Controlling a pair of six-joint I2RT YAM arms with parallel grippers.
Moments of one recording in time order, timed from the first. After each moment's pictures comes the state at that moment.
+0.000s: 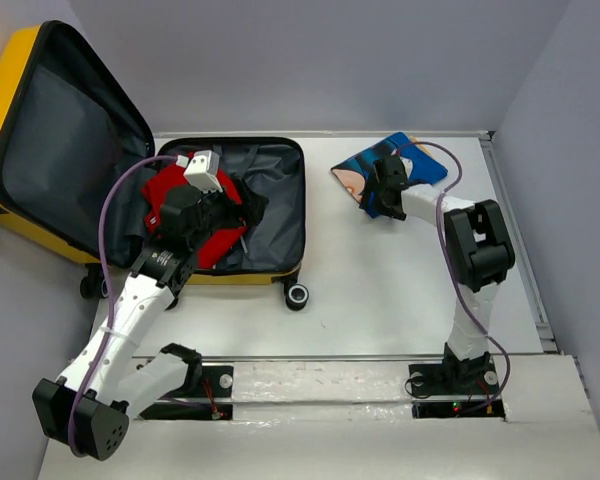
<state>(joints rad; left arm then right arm) -0.37 0.96 0.91 -0.20 0.08 -0.45 0.30 1.99 1.36 -0.29 0.24 0.55</state>
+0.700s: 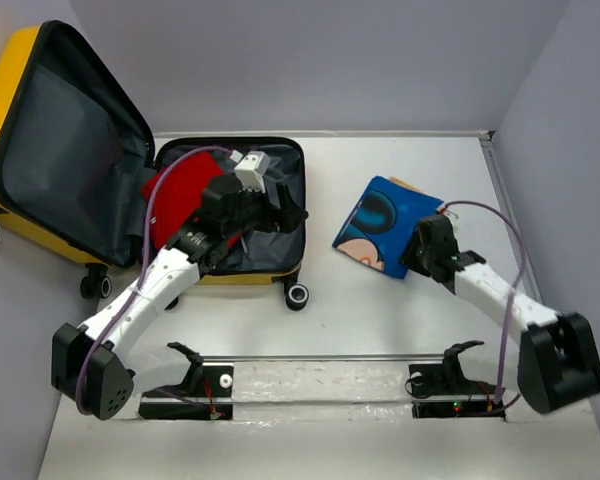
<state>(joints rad) -0.52 1.15 0.97 -0.15 0.22 -0.44 0.30 1.26 0.65 -0.27 0.20 0.68</state>
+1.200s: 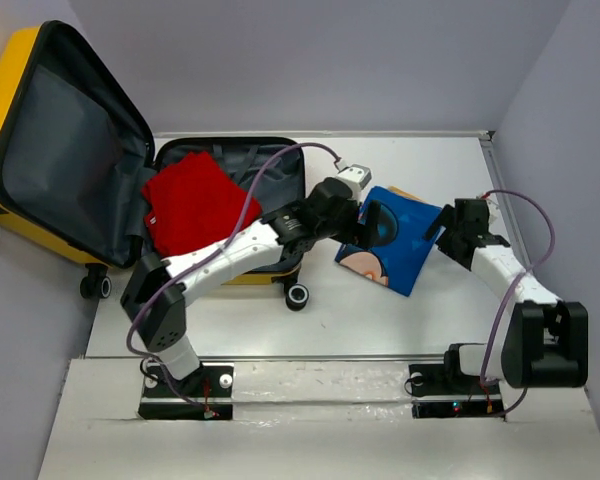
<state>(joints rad) -0.93 1.61 1.36 -0.27 -0.04 -0.43 0.01 1.26 0.72 -0.32 0.22 0.60</state>
